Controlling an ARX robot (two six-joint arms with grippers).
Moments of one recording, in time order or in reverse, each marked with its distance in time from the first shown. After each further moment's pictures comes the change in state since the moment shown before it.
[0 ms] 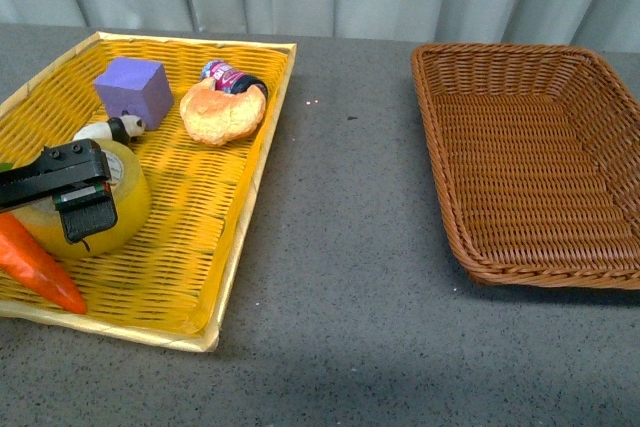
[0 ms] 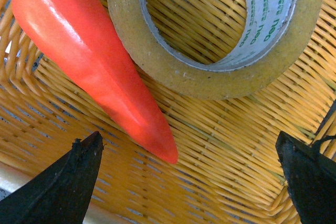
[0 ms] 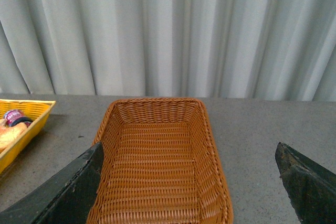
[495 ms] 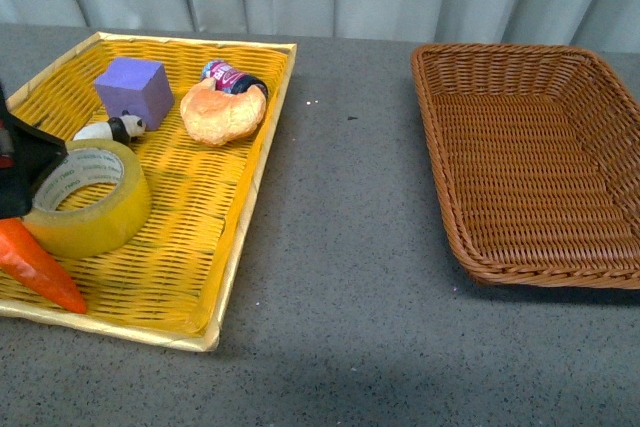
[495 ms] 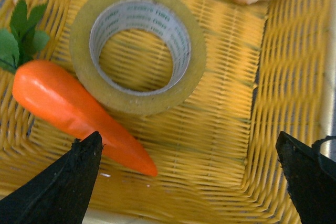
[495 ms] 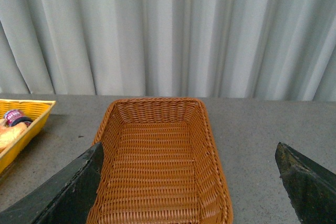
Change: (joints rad) left arm 0.050 -0.277 -0.235 0.292 0.163 0.300; right arm 0.000 0.000 0.000 0.000 0.000 0.000
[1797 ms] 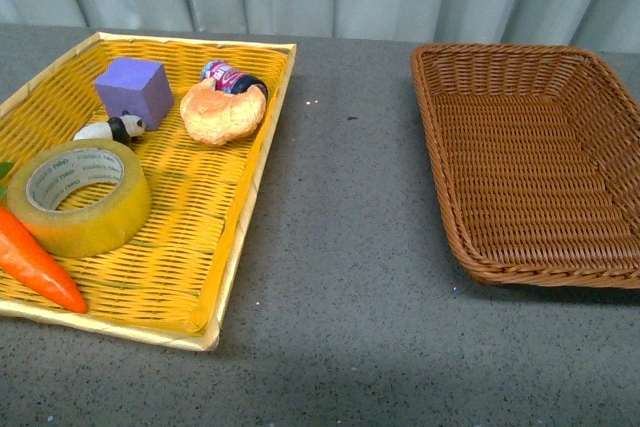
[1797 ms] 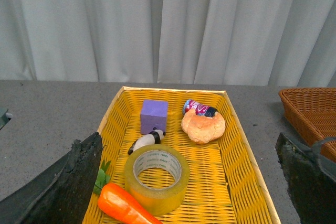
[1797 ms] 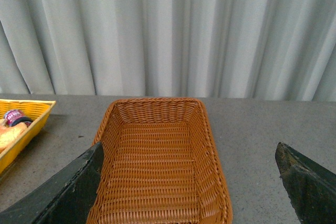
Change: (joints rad) left arm 0.089 -1.447 -0.442 -0.222 0.071 0.263; right arm 0.000 0.000 0.000 0.000 0.000 0.000
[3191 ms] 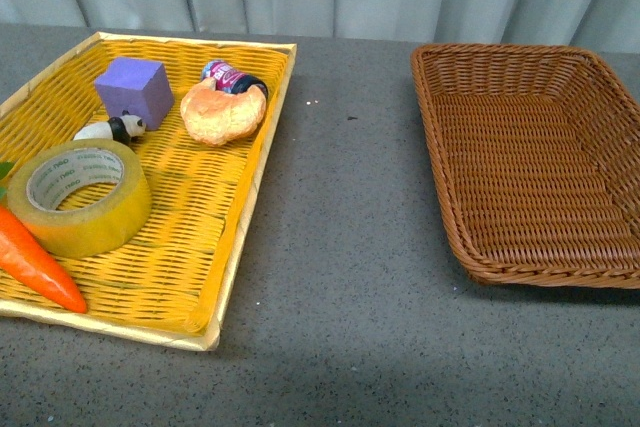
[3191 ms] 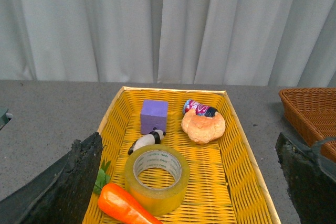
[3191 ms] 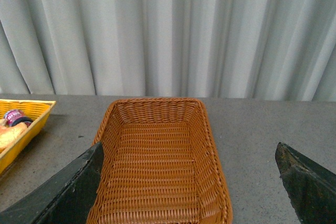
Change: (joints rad) left arm 0.000 0.000 0.000 0.000 0.000 0.000; right arm 0.000 0.000 0.000 0.000 0.000 0.000
